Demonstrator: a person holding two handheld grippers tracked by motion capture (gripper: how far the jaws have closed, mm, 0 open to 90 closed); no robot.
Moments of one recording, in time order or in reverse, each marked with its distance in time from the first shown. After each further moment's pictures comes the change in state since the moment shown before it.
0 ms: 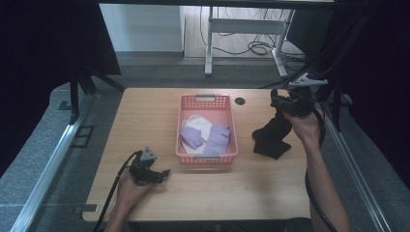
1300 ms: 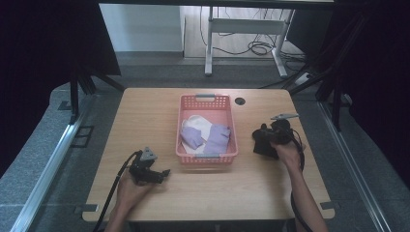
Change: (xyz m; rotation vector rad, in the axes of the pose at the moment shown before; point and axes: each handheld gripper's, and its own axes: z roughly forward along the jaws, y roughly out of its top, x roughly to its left) left arm -0.001 0.000 0.000 -0.006 0.004 -0.007; right arm 0.000 -0.122 0.091 0.207 0.000 0.042
